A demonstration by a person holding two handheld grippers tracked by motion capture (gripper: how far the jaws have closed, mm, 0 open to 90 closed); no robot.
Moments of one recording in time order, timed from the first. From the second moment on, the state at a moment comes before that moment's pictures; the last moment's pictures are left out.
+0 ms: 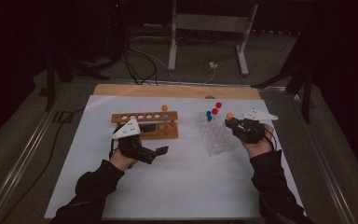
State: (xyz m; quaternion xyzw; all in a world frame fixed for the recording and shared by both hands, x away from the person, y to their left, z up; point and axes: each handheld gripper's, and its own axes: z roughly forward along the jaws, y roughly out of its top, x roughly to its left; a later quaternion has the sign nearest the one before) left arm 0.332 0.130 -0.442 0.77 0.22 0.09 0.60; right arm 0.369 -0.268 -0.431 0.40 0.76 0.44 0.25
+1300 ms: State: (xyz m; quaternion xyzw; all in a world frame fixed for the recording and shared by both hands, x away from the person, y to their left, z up) left arm 0.319 0.112 -0.417 0.78 0.18 0.06 0.59; right arm 0.315 -0.189 -0.407 0.27 0.83 0.46 0.16
